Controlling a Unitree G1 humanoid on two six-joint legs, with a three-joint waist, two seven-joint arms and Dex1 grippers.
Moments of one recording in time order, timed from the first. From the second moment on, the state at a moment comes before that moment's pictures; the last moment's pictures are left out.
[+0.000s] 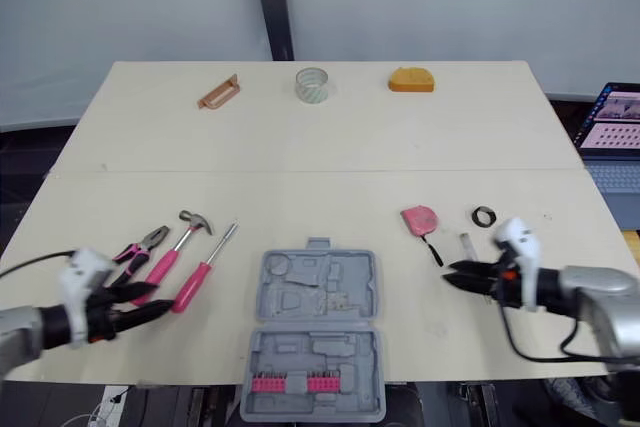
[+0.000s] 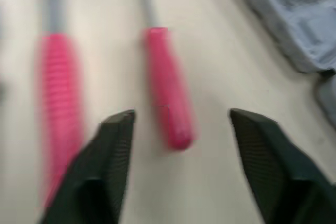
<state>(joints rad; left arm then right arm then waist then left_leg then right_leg) 0.30 0.86 0.55 -0.19 -0.46 0.69 -0.88 -0.05 -0.92 -0.28 0.05 0.49 0.60 1.16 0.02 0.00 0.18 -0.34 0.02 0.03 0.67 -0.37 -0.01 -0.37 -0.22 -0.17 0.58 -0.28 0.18</state>
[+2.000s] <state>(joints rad) -0.45 0.55 -0.06 -0.19 -0.45 0.59 -0.87 -0.42 -0.70 -0.17 0.34 0.25 0.43 0.78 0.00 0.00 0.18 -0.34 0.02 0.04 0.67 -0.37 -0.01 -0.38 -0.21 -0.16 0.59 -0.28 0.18</state>
